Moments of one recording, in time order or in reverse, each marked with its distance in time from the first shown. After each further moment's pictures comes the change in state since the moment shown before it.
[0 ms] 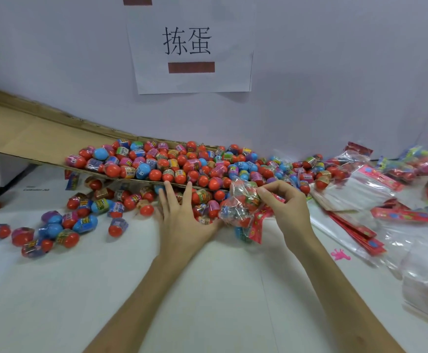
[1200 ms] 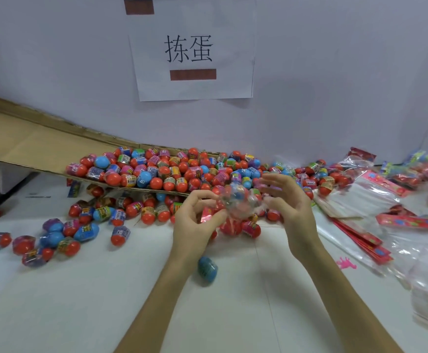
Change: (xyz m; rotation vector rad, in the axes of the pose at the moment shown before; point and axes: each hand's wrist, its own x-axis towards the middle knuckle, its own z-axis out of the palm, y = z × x) left_hand -0.017 0.031 -0.018 -1.056 -0.021 0.100; right_hand -0.005 -0.016 -0.002 0.145 -0.129 -0.117
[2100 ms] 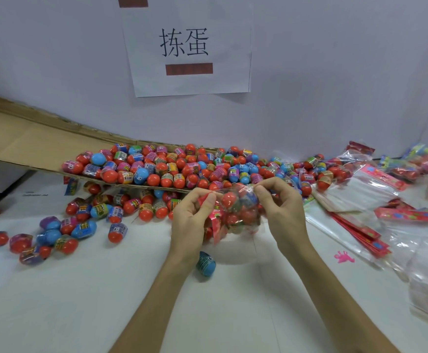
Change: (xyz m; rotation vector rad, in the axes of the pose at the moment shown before) left_hand 0.002 0.000 0.006 -0.017 0.046 -0.055; right_hand -0.003 0.010 0.017 -0.126 0.110 -0.009
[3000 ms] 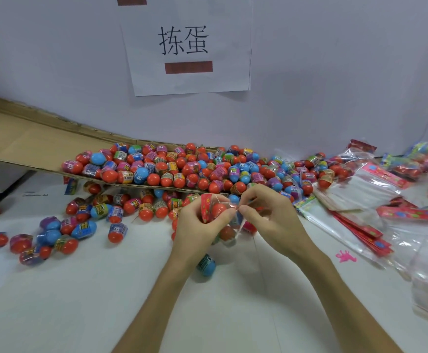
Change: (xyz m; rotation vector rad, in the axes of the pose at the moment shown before) left_hand -0.006 0.001 -0.003 0.147 -0.108 0.043; right_hand -0.005 -0.006 -0.006 -0.291 -0.335 -0.161
